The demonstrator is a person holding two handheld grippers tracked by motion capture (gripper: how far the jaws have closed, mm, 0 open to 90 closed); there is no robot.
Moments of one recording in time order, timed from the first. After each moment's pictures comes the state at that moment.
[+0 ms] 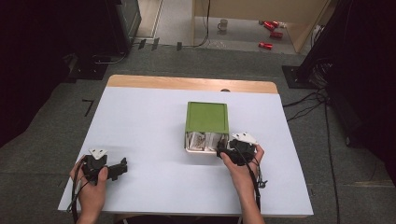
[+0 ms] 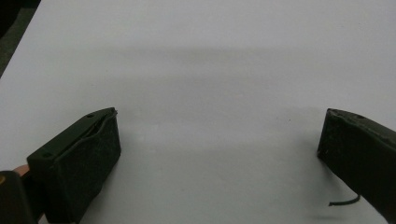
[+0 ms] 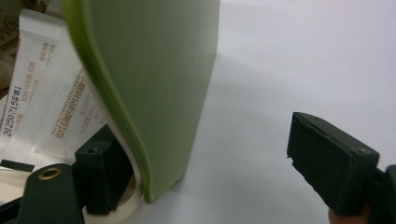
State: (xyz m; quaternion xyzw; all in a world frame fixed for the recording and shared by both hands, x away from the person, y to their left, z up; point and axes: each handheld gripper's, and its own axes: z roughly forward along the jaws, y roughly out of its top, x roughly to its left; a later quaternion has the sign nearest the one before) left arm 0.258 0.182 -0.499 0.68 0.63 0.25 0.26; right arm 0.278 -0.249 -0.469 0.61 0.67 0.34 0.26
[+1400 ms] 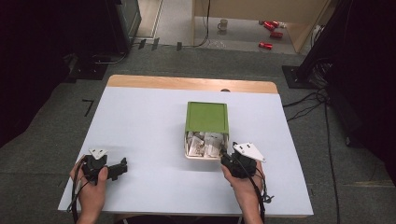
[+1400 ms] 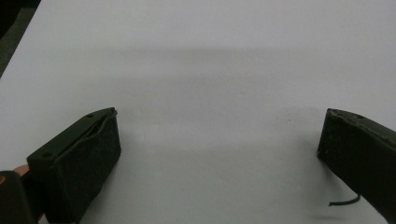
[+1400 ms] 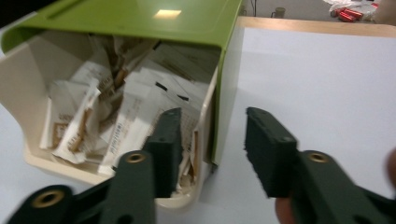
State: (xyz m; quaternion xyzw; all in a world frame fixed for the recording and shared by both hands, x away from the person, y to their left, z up) left arm 0.258 0.182 -0.499 0.68 0.63 0.25 0.26; right arm 0.226 -0.239 -0.433 0.57 0.65 0.41 0.29
